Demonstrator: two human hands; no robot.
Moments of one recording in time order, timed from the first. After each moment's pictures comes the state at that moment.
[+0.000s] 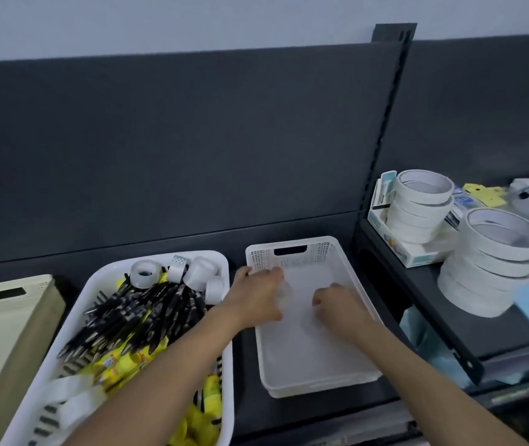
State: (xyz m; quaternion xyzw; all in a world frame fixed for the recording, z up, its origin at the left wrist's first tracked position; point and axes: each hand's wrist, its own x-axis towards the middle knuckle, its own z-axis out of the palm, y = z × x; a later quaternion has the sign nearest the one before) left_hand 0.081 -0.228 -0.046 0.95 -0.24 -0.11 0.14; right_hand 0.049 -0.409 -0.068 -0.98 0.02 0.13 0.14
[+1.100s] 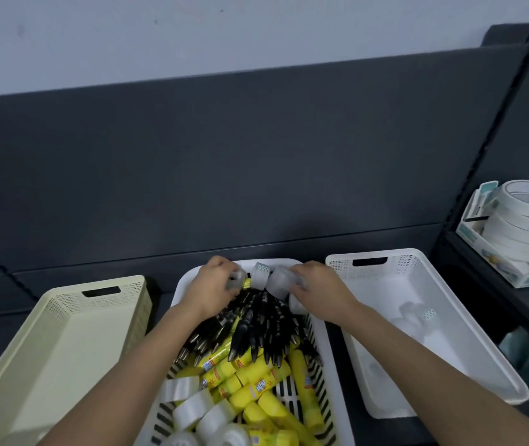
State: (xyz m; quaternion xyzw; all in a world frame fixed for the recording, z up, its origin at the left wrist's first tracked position) left_hand 0.113 -0.021 -0.028 0.97 -0.10 -0.03 0.21; right_hand 0.093 -0.244 -0.026 -0.96 -0.12 0.00 0.25
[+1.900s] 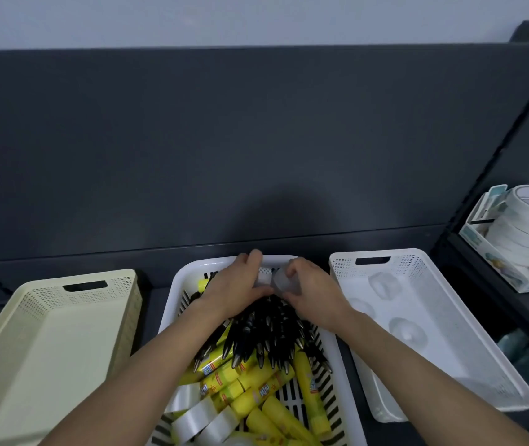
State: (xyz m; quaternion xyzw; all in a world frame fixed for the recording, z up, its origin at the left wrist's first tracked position) left_hand 0.134 -0.045 -0.056 0.96 -0.20 0.00 0.19; right_hand 0.106 -0.228 -0.056 -0.95 -0.13 -0.06 0.27
